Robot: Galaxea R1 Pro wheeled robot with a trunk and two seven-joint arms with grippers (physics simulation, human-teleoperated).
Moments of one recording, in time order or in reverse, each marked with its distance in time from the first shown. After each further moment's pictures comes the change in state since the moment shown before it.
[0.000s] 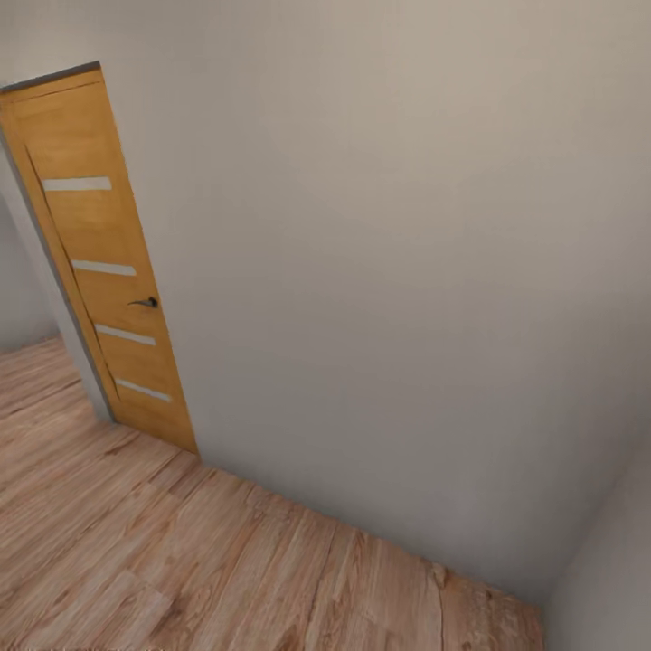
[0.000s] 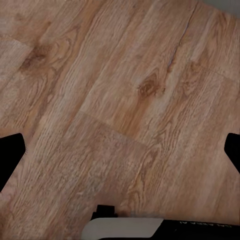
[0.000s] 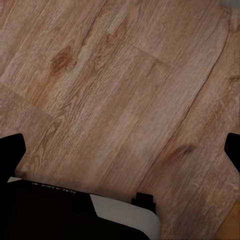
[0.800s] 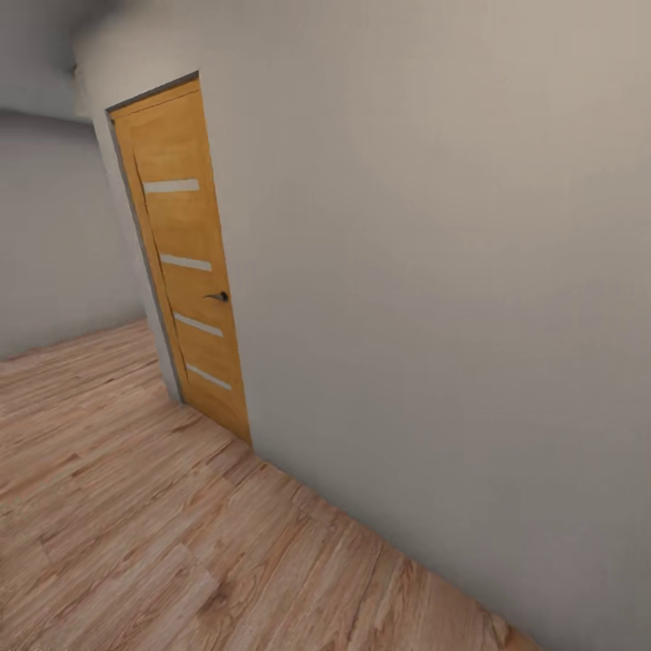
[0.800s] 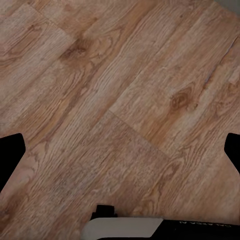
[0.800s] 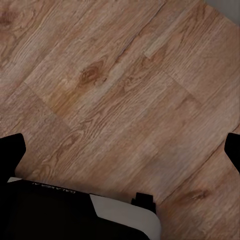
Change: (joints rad) left arm 0.000 -0.001 0.000 0.000 -0.001 0.000 0.000; right arm 0.000 0.000 0.001 0.000 0.000 0.000 0.000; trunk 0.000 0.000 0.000
